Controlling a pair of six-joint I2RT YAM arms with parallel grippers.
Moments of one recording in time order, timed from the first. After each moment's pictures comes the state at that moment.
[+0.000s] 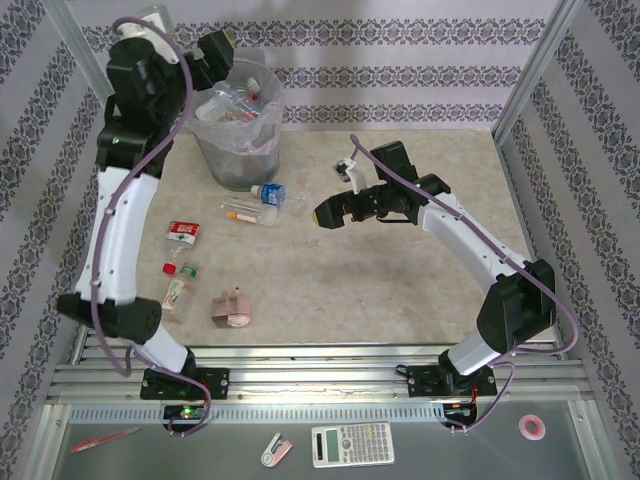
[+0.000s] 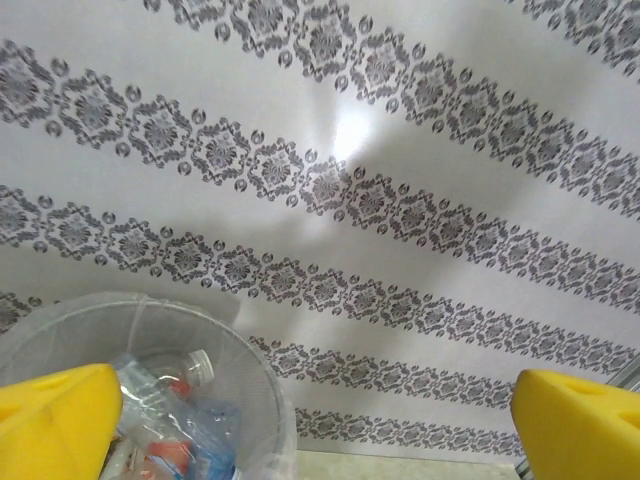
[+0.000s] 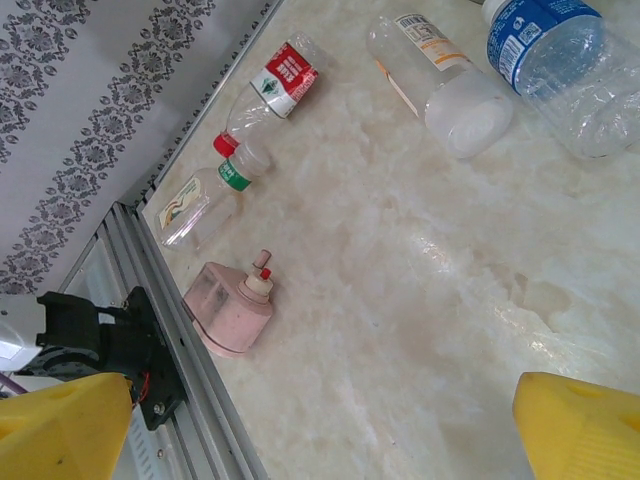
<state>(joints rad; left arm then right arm) -0.16 1.58 2.10 -0.52 -0.03 -0.41 0.44 1.56 1.38 -0.65 -0.74 0.15</state>
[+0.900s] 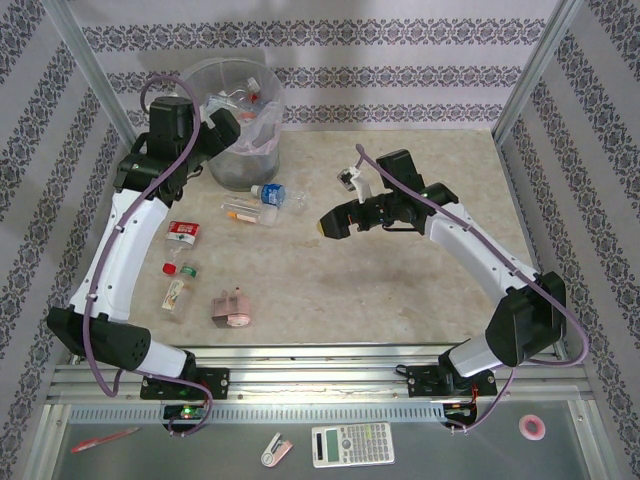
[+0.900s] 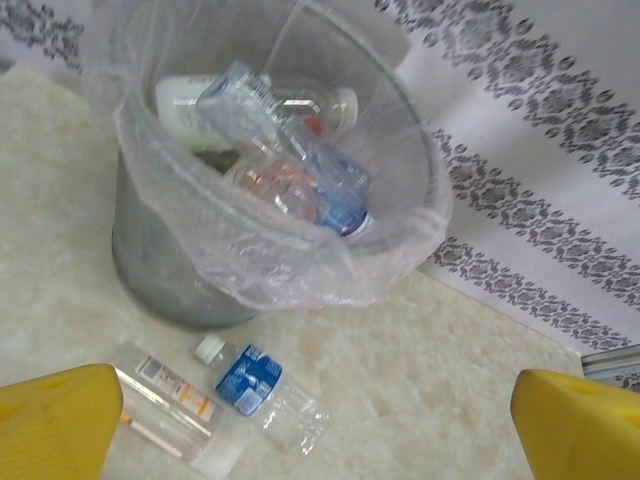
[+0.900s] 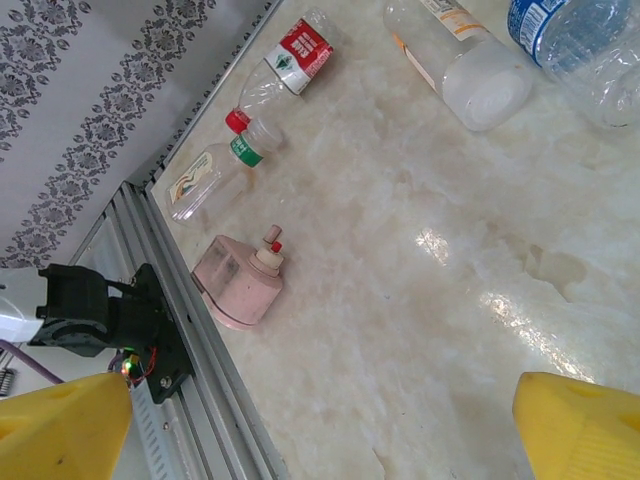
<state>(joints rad) -0.20 1.45 1.71 -0.79 -0.13 -0.72 0.44 1.48 1.29 -0.66 -0.75 0.12</state>
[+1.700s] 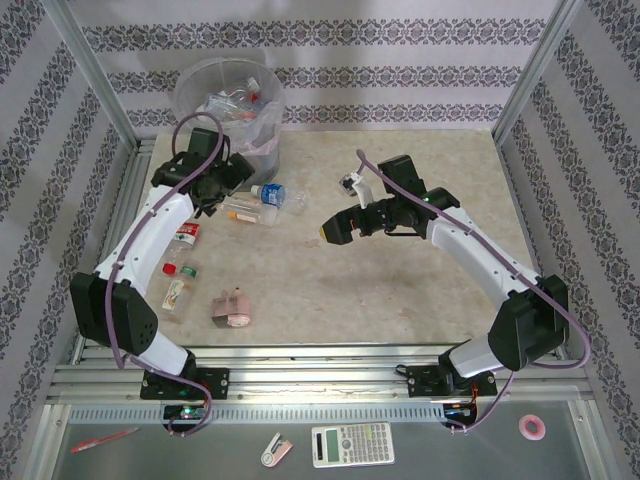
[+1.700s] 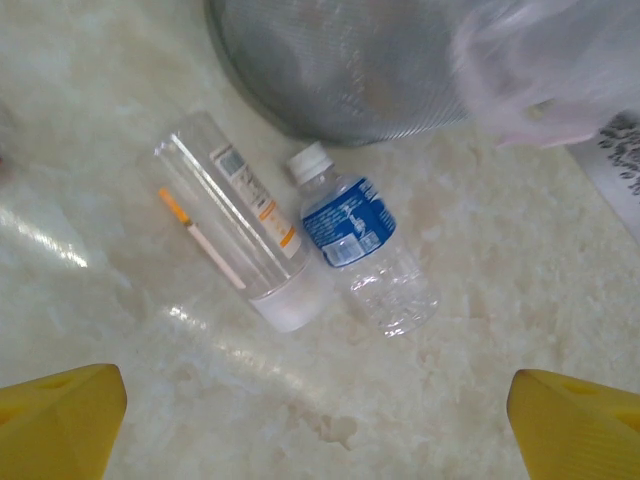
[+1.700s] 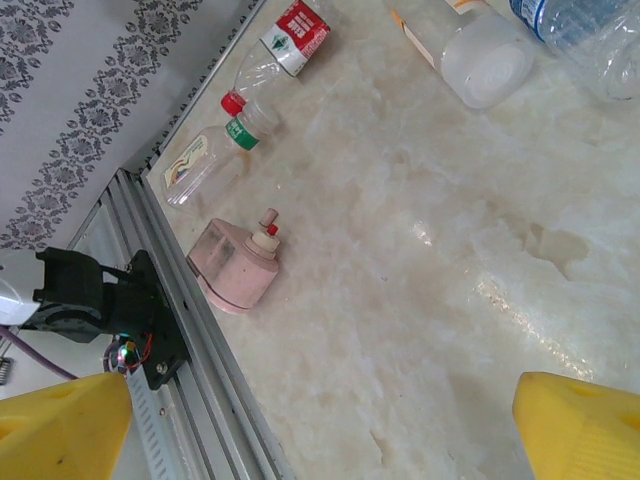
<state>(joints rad) -0.22 1.55 1.47 -0.84 -0.04 -0.98 0.44 1.46 1.25 -0.66 -0.75 0.11</state>
